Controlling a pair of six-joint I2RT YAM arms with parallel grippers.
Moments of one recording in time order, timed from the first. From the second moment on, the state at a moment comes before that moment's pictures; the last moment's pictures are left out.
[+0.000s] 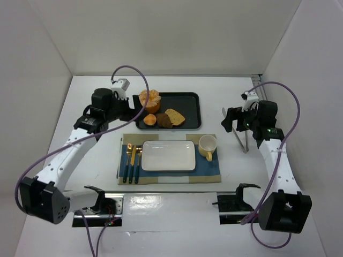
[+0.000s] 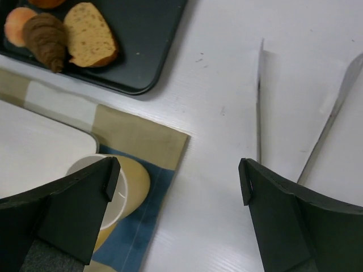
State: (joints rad) left arm -0.26 1.23 1.09 -0.33 0.31 -0.31; right arm -0.13 1.03 0.86 -0.42 -0.48 -0.12
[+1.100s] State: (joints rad) left arm -0.50 0.79 0.91 -0.44 0.19 -0.18; right arm -0.13 1.47 0.86 -0.28 -0.11 -0.35
